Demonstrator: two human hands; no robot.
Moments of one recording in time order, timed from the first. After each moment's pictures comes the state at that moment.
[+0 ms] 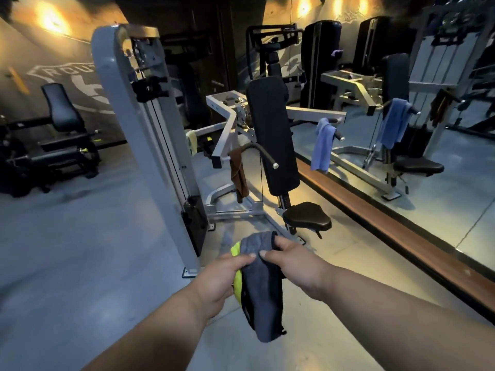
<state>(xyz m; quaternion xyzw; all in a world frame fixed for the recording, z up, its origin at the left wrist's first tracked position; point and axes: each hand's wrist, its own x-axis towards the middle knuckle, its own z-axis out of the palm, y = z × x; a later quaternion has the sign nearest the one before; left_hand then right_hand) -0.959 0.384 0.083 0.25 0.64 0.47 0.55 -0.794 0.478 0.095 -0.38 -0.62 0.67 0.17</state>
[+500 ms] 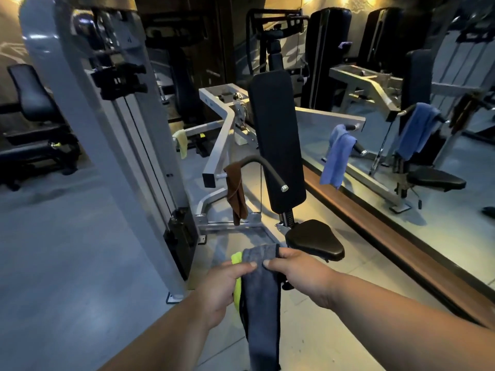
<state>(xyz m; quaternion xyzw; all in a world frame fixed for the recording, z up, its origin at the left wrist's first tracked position) -1.084 0.607 0.048 0.19 0.65 0.47 0.57 -0.918 0.704 0.074 -0.45 -0.64 0.62 0.08</state>
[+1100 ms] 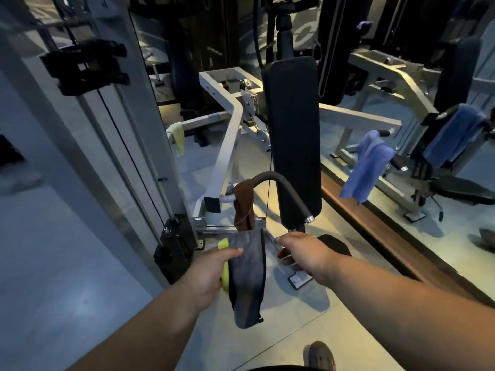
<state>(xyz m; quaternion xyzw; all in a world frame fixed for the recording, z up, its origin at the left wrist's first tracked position) -1.253 0.805 0.035 0.09 0.64 0.51 0.57 -1.068 0.932 0.056 -0.54 -0.61 0.58 0.07</state>
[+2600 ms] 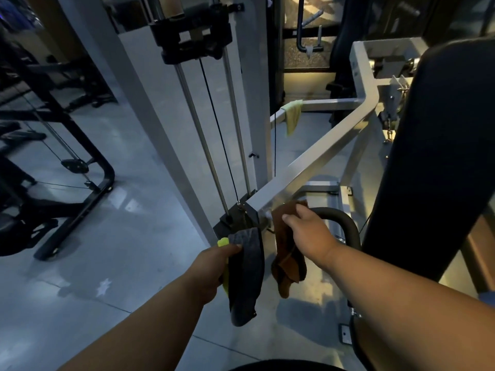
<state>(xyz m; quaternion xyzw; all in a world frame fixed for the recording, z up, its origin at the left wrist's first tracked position) -1.241 0.921 0.030 -0.18 0.72 0.57 0.36 -1.195 1.141 0.038 -0.25 -0.75 0.62 -0.02</state>
